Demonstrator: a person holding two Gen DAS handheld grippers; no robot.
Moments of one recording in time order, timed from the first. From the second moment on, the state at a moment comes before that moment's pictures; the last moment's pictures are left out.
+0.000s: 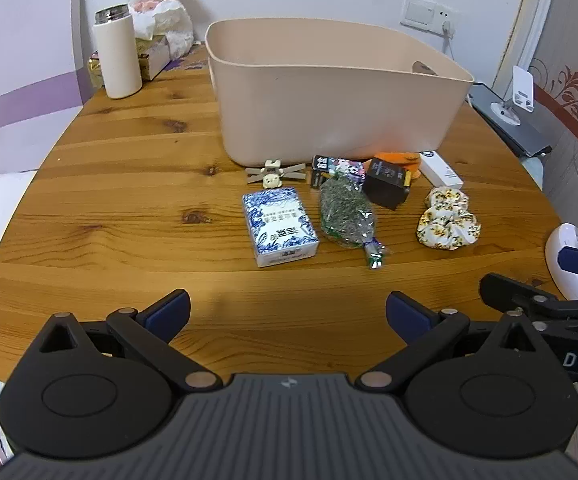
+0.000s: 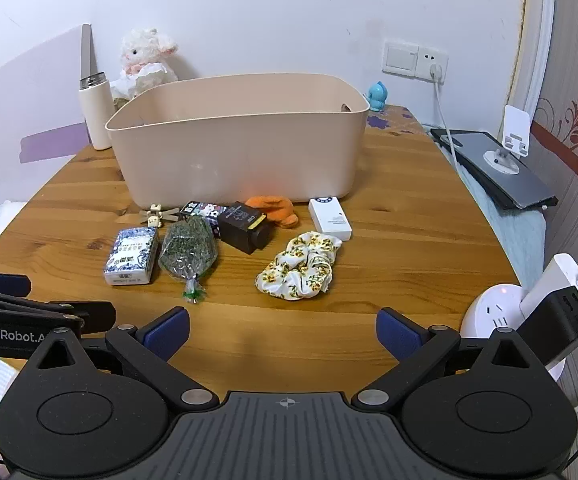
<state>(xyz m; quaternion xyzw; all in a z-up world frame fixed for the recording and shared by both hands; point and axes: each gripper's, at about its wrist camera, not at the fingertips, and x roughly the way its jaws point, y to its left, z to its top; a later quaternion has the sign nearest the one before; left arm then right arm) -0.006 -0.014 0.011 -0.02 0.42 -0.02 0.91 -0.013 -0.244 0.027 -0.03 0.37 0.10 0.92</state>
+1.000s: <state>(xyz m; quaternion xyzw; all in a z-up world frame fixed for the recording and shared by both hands) -0.014 -0.017 0.026 0.00 0.39 -0.02 0.92 -0.018 -0.248 0.034 -0.02 0.37 0.11 0.92</state>
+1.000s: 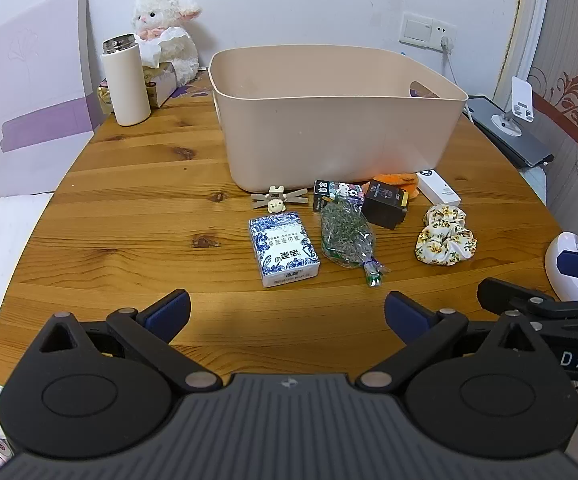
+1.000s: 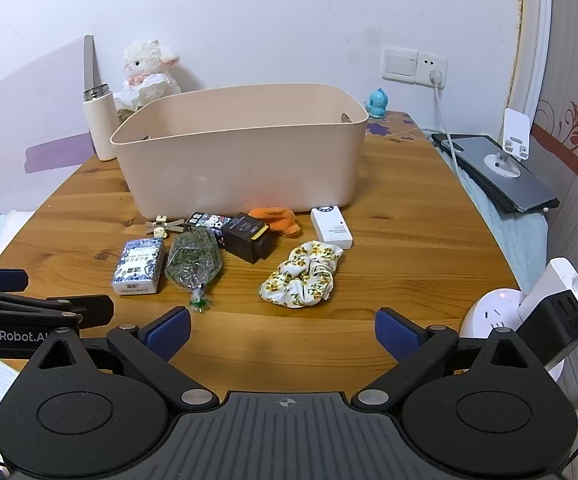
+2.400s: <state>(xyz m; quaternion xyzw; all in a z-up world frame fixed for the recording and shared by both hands) -0.009 -0.017 0.023 -0.01 0.41 -0.03 0.91 -0.010 -0.244 0.032 -0.03 0.37 0.11 0.92</state>
